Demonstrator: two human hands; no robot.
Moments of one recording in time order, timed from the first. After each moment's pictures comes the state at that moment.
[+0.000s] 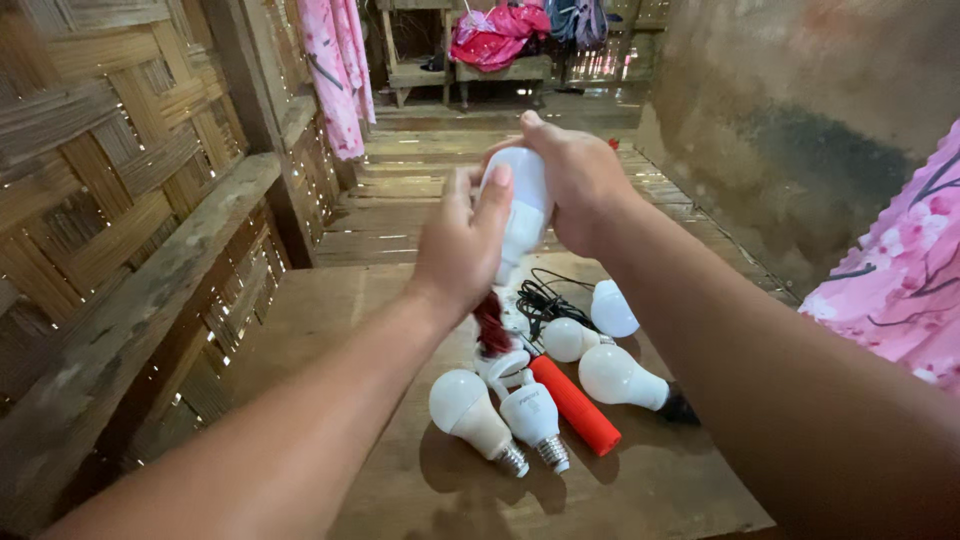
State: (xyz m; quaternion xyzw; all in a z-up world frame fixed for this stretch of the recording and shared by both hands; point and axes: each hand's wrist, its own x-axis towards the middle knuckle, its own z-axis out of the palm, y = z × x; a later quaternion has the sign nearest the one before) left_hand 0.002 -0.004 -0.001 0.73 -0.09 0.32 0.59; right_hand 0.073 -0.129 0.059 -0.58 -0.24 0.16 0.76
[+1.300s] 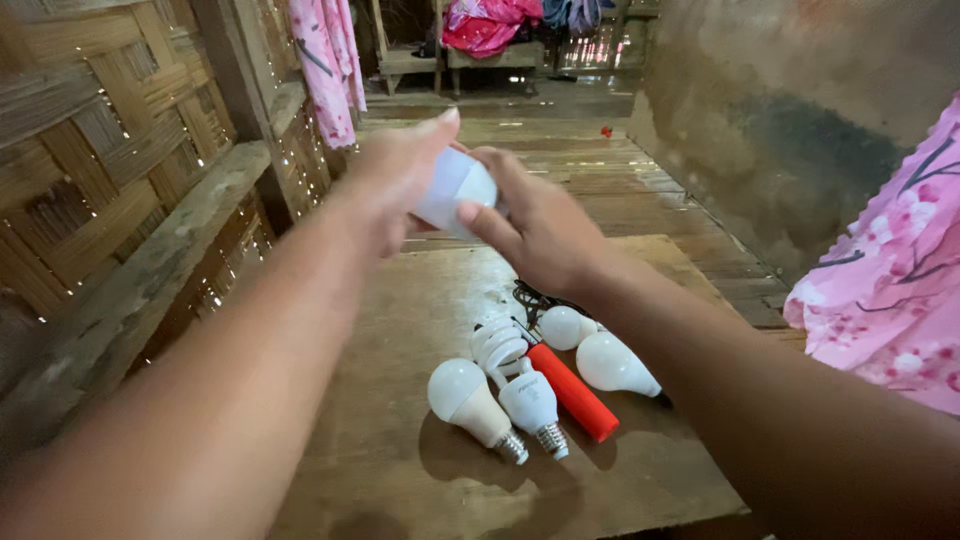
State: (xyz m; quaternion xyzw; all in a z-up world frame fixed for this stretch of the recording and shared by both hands) left_hand 0.007 0.050 0.058 0.72 0.06 0.13 0.68; right_hand 0.025 -0.134 0.022 -0.75 -0.50 -0.15 0.41
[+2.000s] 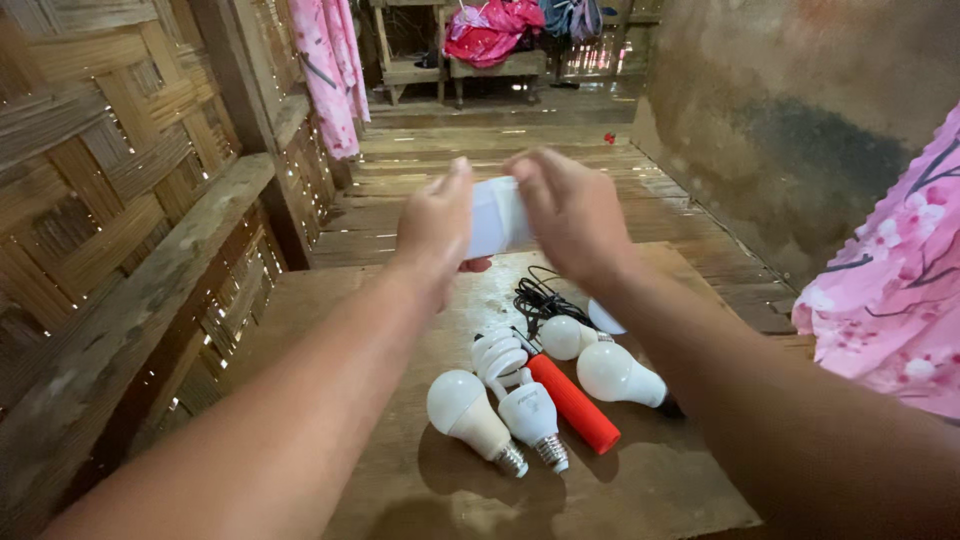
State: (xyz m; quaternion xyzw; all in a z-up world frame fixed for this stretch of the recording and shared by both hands) left_hand 0.005 0.004 0.028 0.68 0.10 0.18 0.70; right_hand 0.047 -0.145 0.024 -0.76 -0.38 -0.31 0.42
